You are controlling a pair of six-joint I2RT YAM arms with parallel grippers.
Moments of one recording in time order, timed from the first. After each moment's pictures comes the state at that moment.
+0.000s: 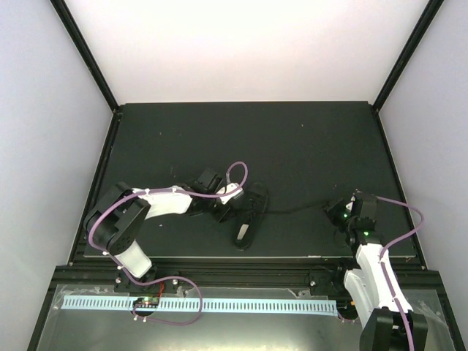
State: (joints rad) left arm -0.66 1.63 0.75 -0.16 0.37 0.08; right arm -0.11 0.71 0.24 -0.28 -0.31 0.85
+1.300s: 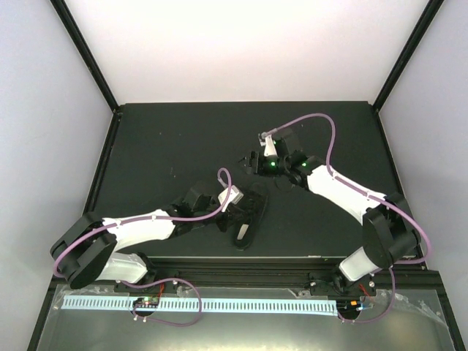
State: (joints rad) left arm -0.79 1.31 0.51 0.22 0.44 -0.21; right arm 0.58 1.54 1.10 -0.19 -0.40 0.66
